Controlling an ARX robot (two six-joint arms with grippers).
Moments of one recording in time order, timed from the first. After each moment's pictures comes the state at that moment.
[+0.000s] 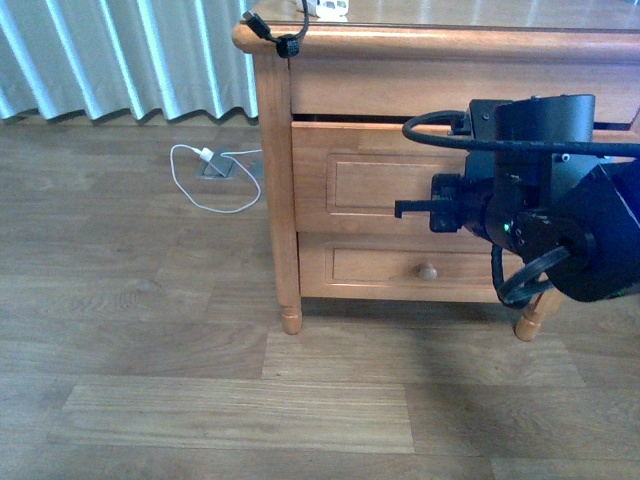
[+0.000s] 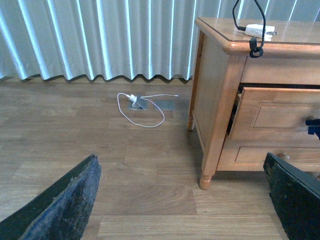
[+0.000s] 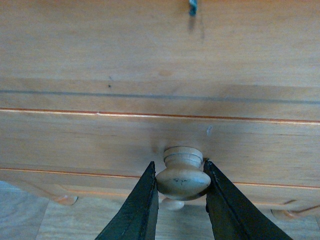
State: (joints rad) left arm 0.00 0.00 0.02 0.00 0.00 0.00; right arm 0.27 2.33 1.19 0.73 0.15 0.10
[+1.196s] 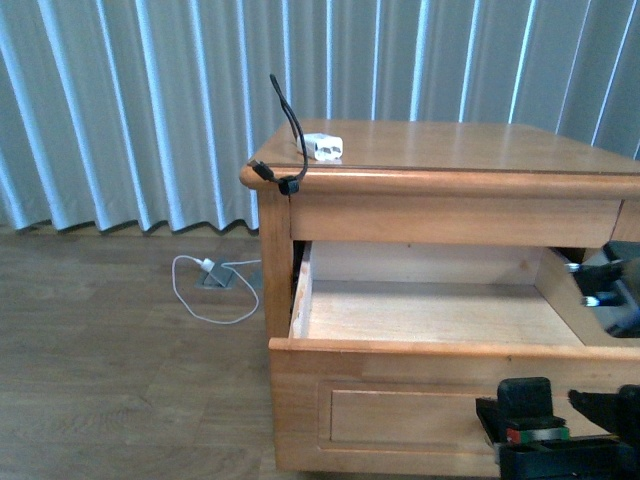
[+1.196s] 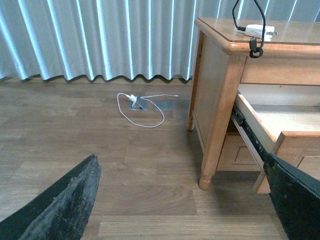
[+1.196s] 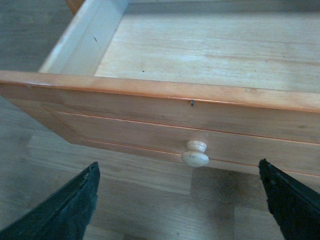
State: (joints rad) left arm 0.00 0.00 0.02 0.00 0.00 0.00; right arm 0.32 1.38 0.42 0.48 -0.02 0.19
